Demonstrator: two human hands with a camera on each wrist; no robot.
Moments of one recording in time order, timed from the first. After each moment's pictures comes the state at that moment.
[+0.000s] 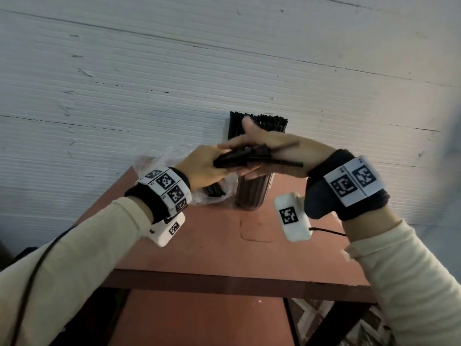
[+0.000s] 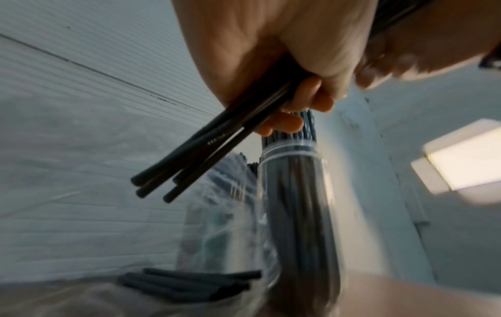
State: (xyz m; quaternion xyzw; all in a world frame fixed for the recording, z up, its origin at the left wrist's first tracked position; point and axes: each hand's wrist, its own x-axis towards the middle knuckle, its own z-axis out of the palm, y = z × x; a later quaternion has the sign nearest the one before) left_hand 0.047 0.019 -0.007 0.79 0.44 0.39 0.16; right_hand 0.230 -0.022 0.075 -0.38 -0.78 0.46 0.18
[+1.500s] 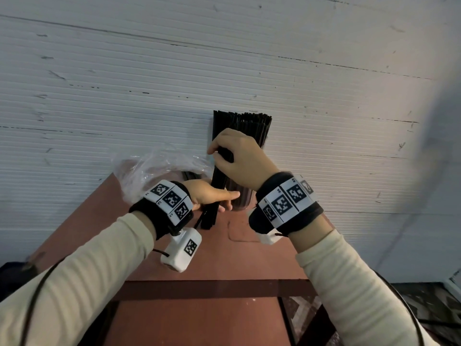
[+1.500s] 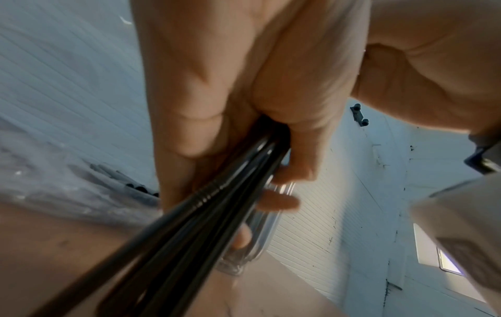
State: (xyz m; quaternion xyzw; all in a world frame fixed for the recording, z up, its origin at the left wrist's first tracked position) left_hand 0.085 0.026 -0.040 0.67 0.54 0.20 0.47; right_hand 0.210 0.015 0.022 -0.32 -0.87 -0.01 0.37
